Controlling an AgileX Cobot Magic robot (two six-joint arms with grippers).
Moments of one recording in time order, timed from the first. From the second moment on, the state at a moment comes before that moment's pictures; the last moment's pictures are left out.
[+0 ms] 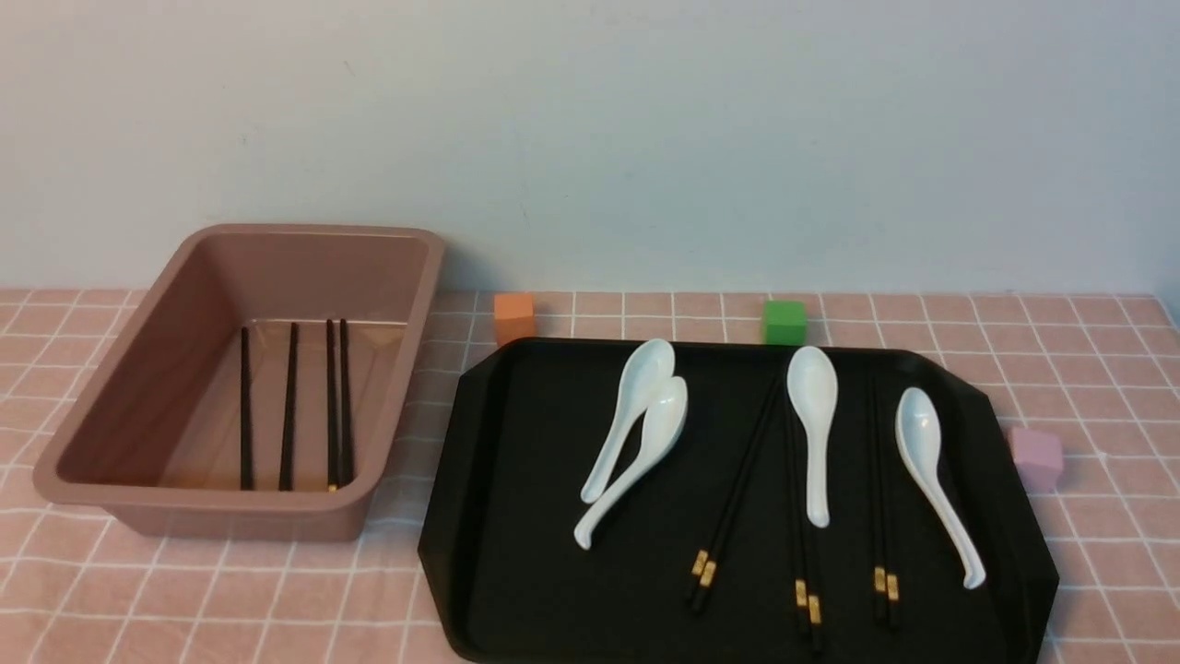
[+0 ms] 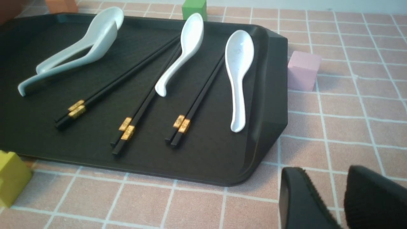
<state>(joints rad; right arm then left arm) 0.09 -0.01 0.01 0.12 0.40 -0.05 -0.07 -0.01 0.02 -0.07 0.37 -0.27</state>
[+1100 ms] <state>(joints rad) 0.09 -0.01 0.01 0.12 0.40 -0.05 -0.07 -0.01 0.03 -0.07 0.39 -0.28</state>
